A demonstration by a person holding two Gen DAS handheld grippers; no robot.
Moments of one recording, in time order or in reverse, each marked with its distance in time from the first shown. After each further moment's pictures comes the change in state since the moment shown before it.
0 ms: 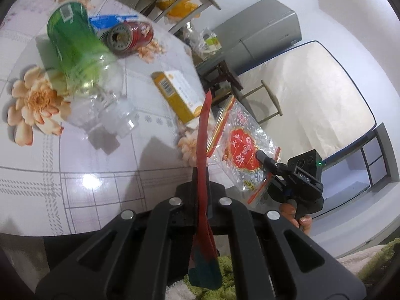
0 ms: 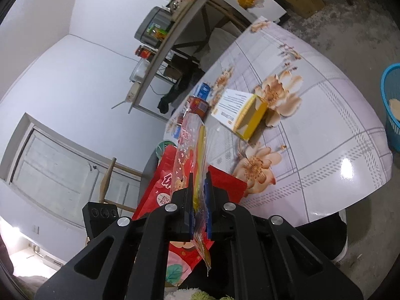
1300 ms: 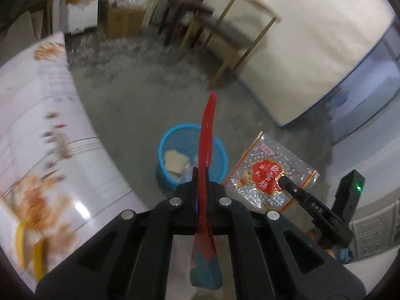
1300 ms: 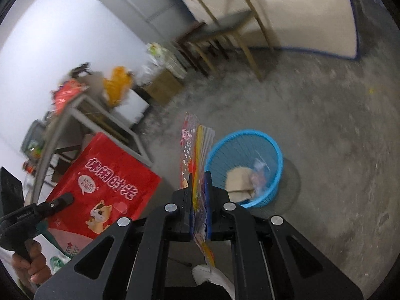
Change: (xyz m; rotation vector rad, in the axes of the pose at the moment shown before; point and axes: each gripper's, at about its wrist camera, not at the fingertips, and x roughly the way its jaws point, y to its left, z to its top) left arm 0.417 -0.221 0.062 0.477 0.447 0.210; right arm -0.201 -0.223 0.066 0.328 -0.508 -0.683
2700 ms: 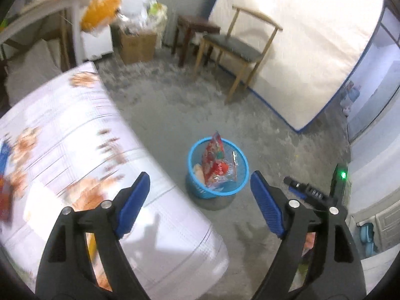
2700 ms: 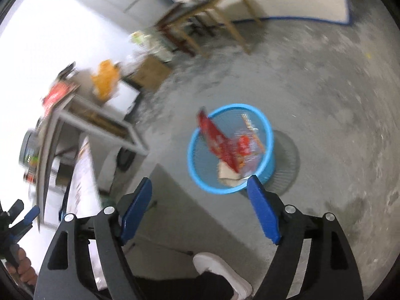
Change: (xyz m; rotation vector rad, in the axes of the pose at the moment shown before) left arm -0.112 0.014 -0.039 0.087 -0.166 0.125; right arm 0.009 -0.014 -0.015 -0.010 0.083 0.076
